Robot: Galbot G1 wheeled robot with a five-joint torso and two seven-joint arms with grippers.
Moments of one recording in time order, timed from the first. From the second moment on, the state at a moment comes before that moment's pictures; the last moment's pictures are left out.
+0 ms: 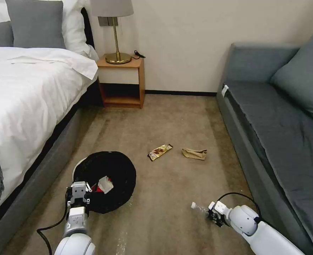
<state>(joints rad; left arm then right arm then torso) 1.59 -1.29 -0.48 -2.00 0.01 0.06 -0.45 -1.12 0.96 0.10 1.48 -0.24 -0.62 -0.48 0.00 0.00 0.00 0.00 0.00</state>
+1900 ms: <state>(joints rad) 1.58 -1.34 -0.39 -2.04 0.04 0.03 -0.44 -0.99 1.24 -0.24 1.69 0.21 -0.23 0.04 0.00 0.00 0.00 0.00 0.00</state>
